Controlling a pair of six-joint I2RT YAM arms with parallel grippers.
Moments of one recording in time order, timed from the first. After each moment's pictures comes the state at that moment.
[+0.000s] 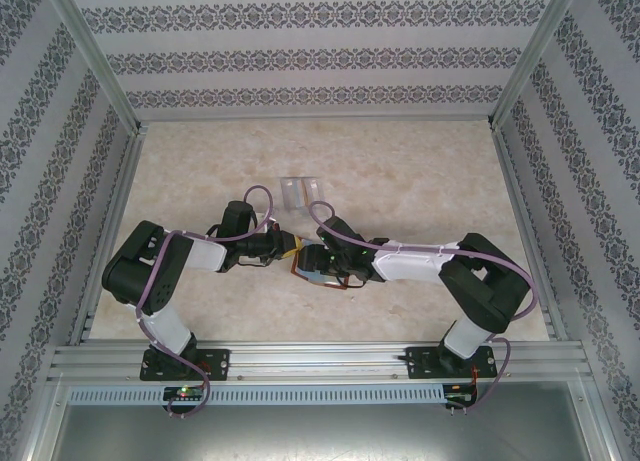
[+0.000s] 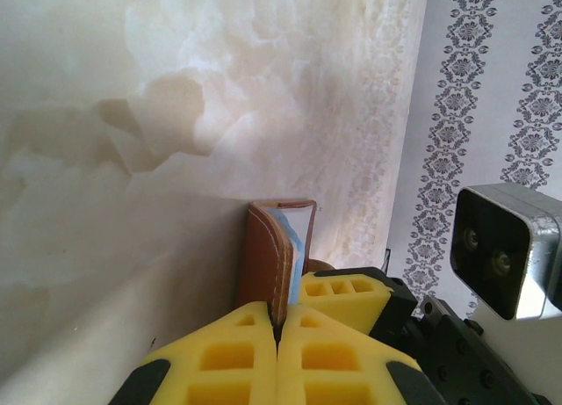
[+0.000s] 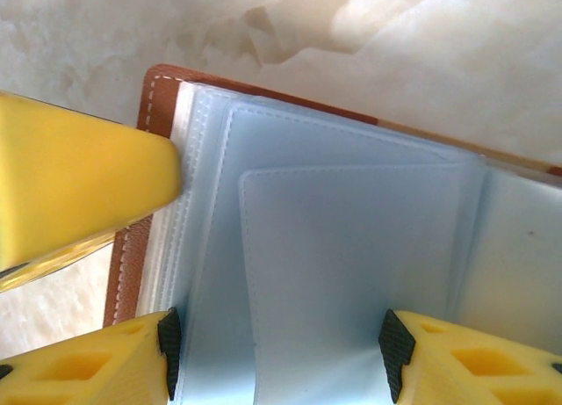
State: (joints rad) left arm -0.34 1.72 0.58 0.47 0.82 -0.99; right arm 0.85 1.65 0.80 -0.05 -0.13 0.93
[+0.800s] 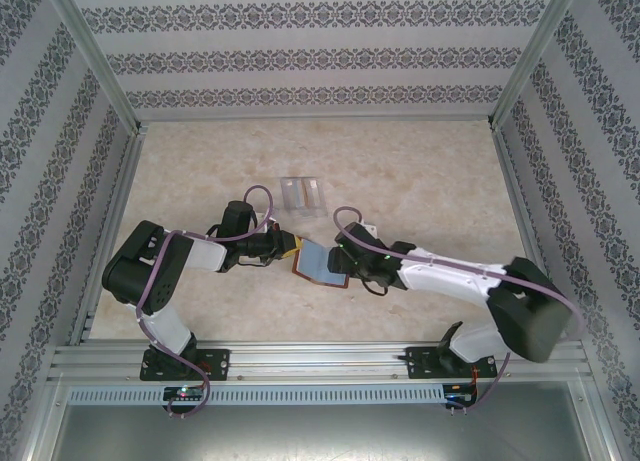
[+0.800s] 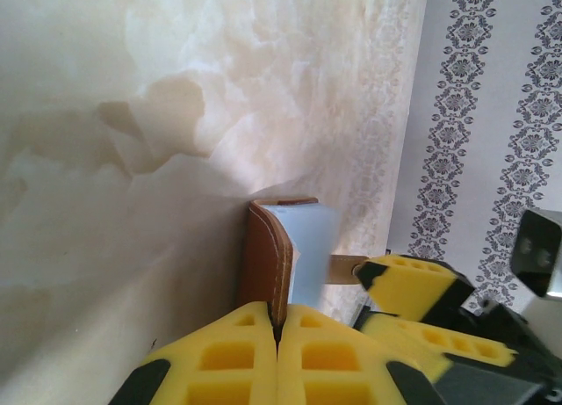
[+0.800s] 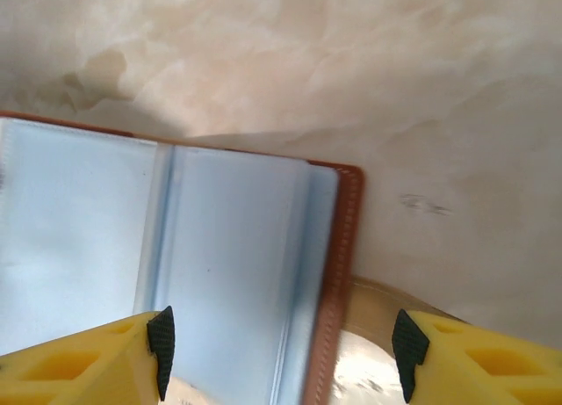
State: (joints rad) left arm -0.34 1.72 0.58 0.47 0.82 -0.99; right arm 0.84 1.37 0.72 -0.37 0.16 0.91
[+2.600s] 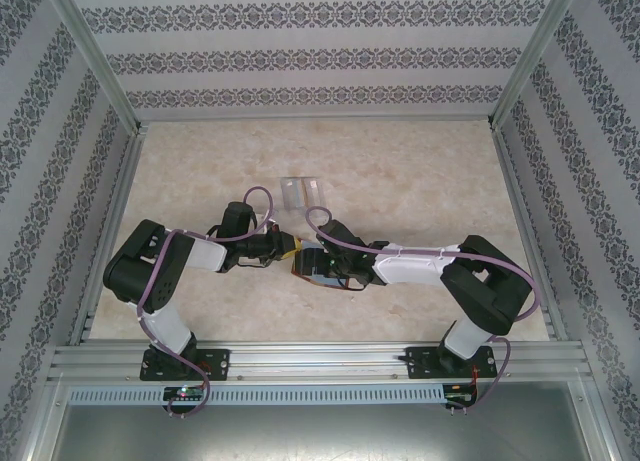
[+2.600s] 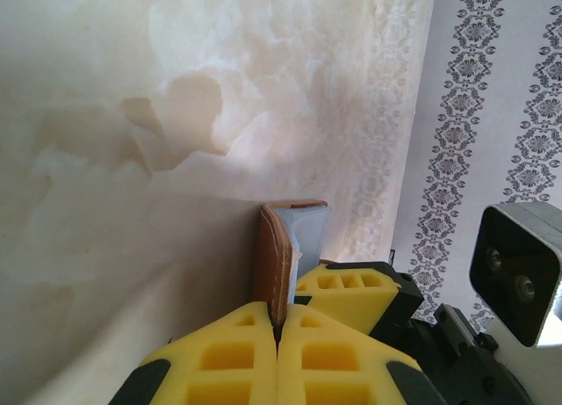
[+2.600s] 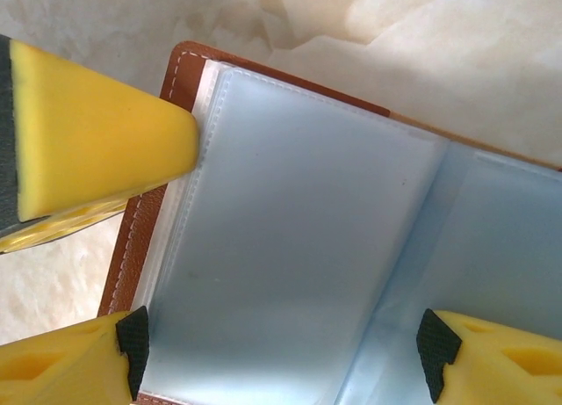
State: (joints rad) left arm -0.34 1.74 0.58 0.47 0.82 -0.98; right arm 0.87 1.64 0.78 -0.04 -0.11 0.86
